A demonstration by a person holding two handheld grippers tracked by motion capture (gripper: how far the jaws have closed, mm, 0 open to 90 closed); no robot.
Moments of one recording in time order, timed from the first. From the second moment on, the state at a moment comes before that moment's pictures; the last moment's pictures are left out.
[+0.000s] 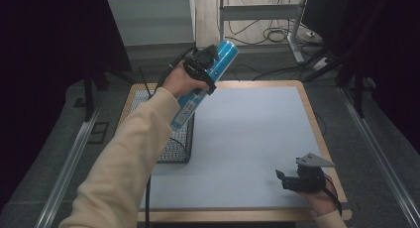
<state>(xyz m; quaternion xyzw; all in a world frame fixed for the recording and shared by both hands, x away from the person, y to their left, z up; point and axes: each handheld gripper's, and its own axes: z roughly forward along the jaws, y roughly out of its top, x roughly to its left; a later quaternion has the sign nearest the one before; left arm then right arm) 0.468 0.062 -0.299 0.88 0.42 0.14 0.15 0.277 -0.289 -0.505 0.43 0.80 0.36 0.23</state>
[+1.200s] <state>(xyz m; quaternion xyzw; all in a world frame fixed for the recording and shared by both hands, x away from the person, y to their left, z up) 0.493 0.120 -0.360 0.86 0.48 0.13 0.11 0.278 -0.288 -0.506 0.43 0.80 0.35 0.23</state>
